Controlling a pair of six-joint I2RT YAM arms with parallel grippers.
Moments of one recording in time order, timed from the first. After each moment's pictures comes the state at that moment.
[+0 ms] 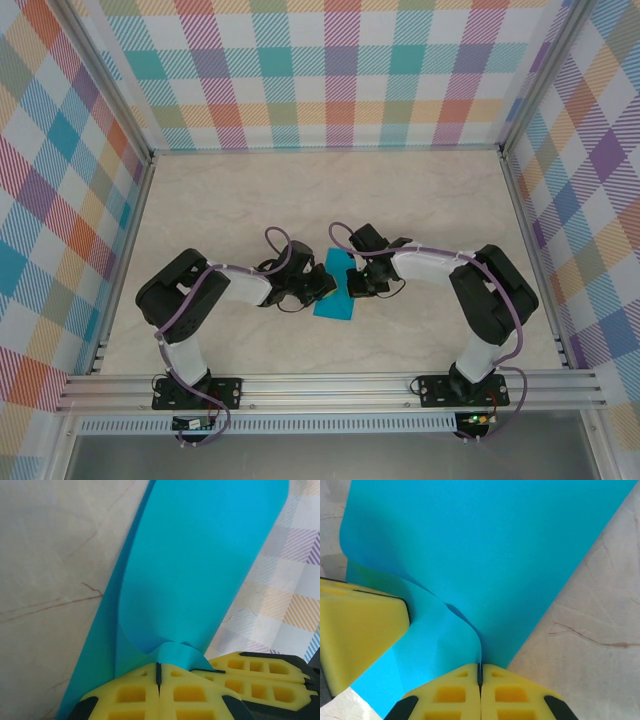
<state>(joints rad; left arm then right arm) -0.72 1.79 0.72 0.29 0.38 -1.24 0.67 1.72 0.94 -0.51 -0.24 0.48</state>
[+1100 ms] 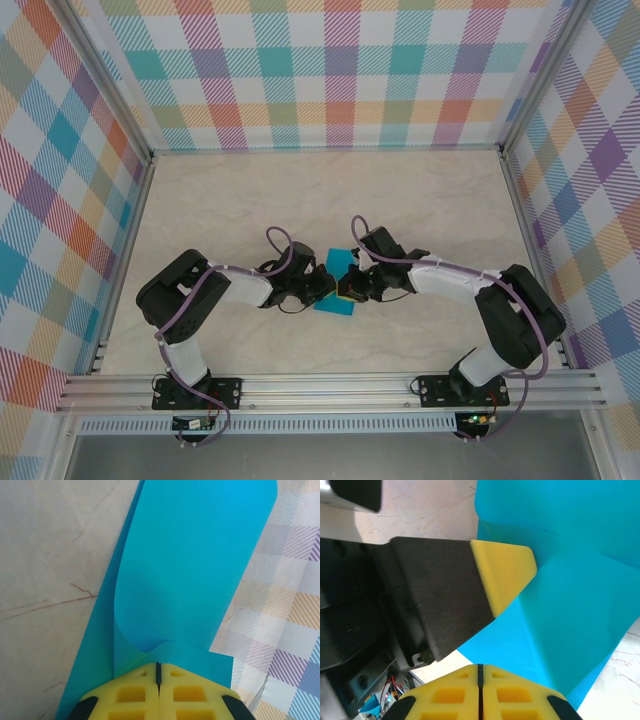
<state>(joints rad) -0.73 1.79 0.72 0.29 0.36 -1.21 0.67 1.55 0.80 -0.29 -0.54 0.87</state>
